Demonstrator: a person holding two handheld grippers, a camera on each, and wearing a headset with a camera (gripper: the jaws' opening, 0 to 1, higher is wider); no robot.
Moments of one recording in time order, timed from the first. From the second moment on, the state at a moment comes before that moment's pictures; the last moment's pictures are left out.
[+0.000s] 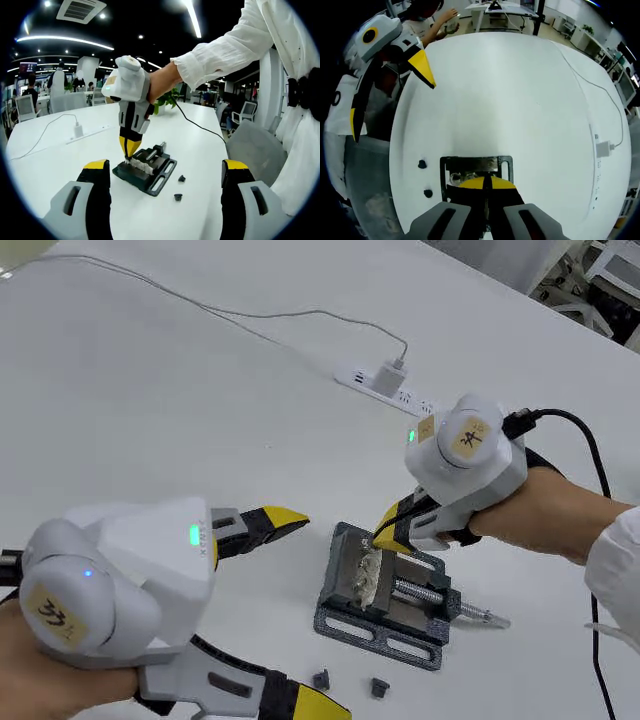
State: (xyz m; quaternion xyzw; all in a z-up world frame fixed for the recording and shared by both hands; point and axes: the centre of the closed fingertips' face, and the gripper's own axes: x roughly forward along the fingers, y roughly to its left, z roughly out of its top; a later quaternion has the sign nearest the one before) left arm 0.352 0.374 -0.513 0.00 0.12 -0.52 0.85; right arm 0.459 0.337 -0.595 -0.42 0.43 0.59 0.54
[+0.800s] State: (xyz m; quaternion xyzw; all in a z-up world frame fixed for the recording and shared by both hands) left arm 0.343 0.374 -0.499 0.02 0.13 -0.52 0.85; right arm 0.460 0.335 -0.593 -0.34 0.40 0.57 0.63
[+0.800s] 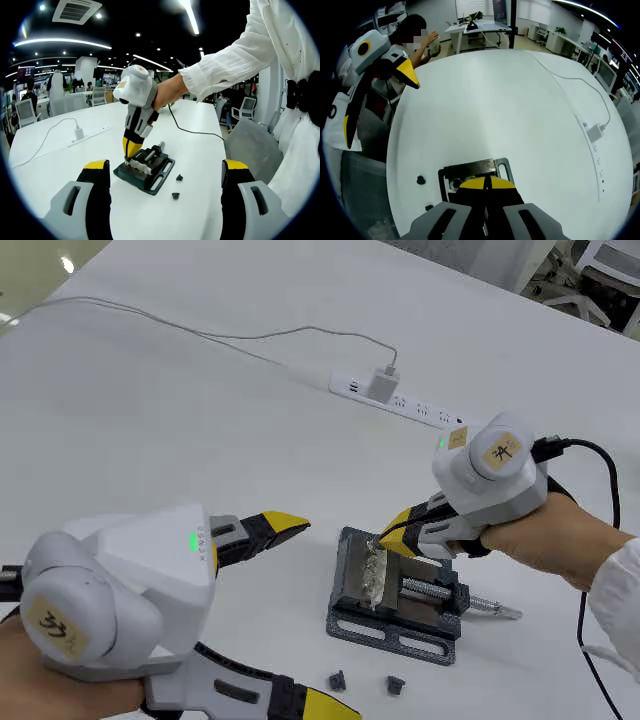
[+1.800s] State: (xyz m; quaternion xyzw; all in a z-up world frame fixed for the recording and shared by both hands) left arm 0.331 0.373 -0.485 0.05 0.12 -0.51 0.85; right arm 0.450 0.320 -0.573 -0.28 0.38 0.54 0.70
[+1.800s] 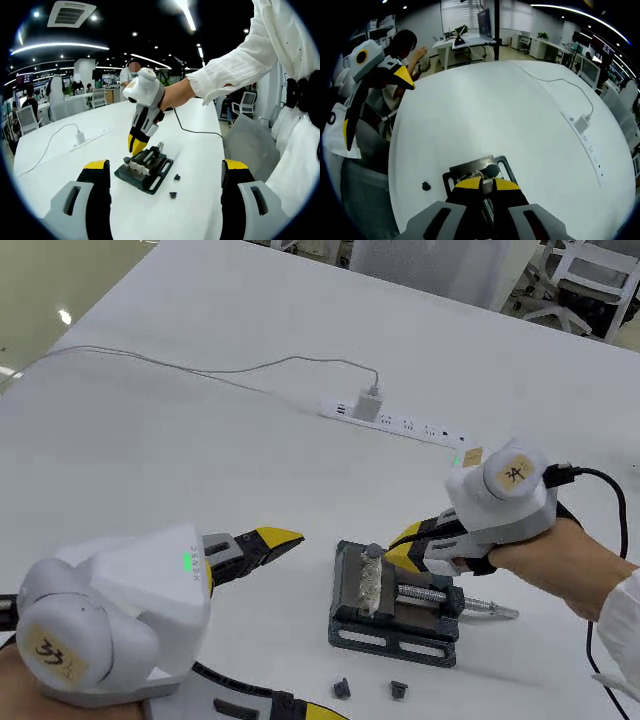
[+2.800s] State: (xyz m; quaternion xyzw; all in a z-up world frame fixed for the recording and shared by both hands) left arm 0.310 0.367 -0.486 0.08 0.14 -0.52 0.84; right arm 0.392 0.267 -0.510 -0.21 0.28 0.51 0.78
